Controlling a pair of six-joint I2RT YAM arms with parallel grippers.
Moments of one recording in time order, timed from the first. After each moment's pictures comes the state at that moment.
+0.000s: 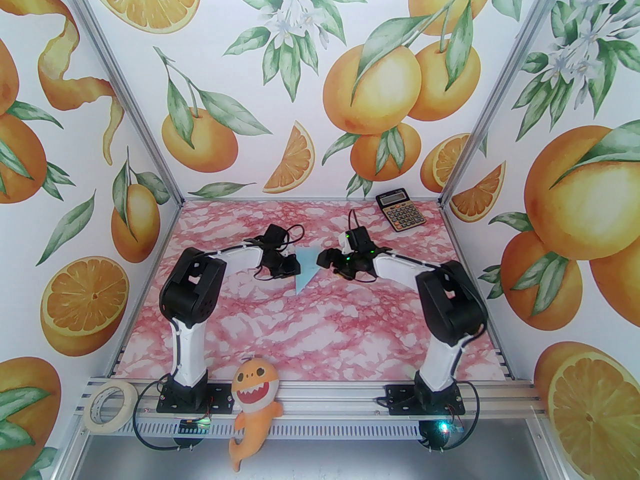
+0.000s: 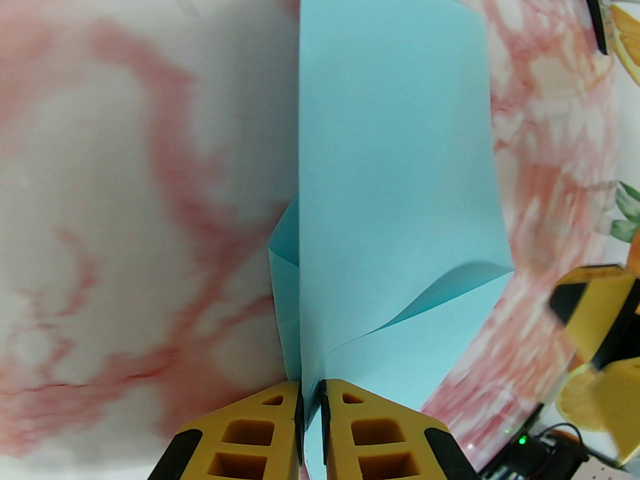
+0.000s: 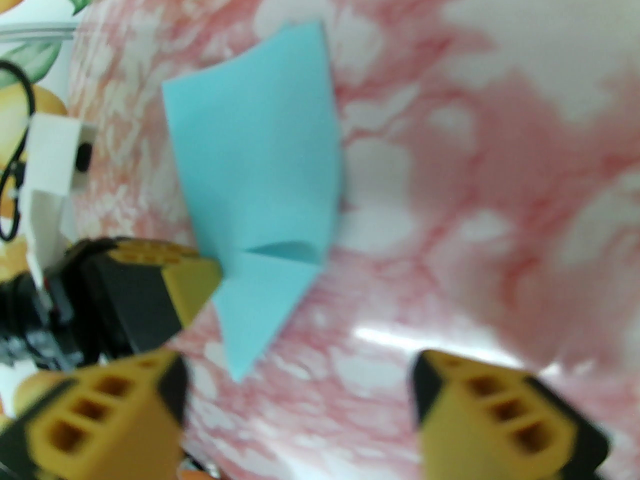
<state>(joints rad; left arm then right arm) -0.47 2.04 1.29 -0.38 0.39 -0.58 0.42 1.89 1.11 -0.15 -0.48 0.78</state>
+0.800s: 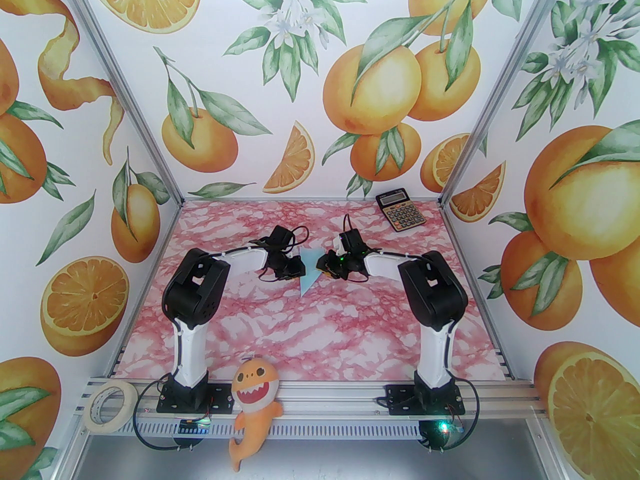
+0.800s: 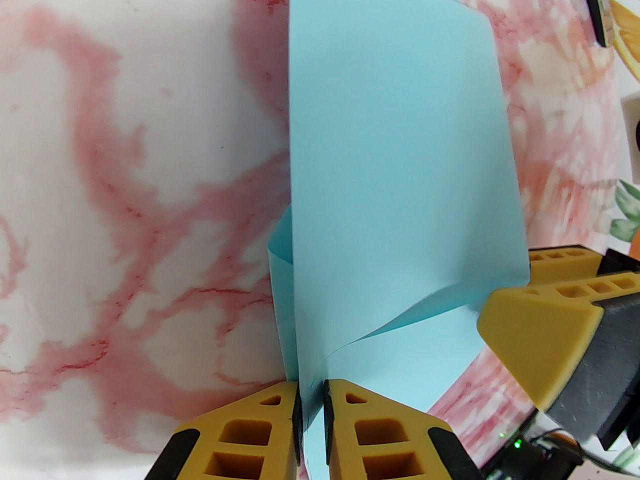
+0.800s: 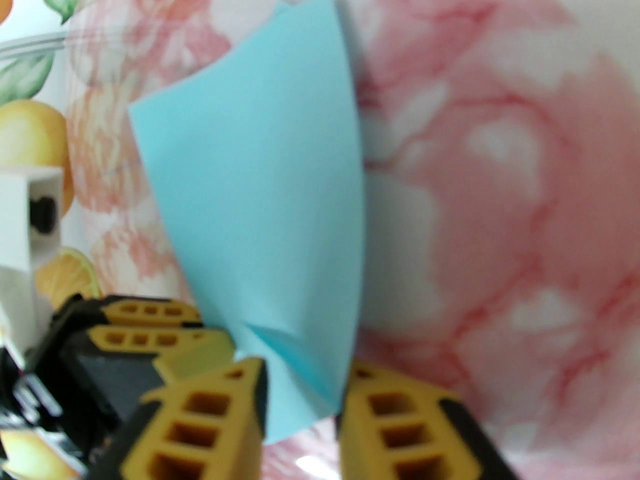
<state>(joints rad) -0.49 2.04 1.31 -0.40 0.38 -0.59 0.42 2.02 1.17 -0.09 -0.52 0.84</state>
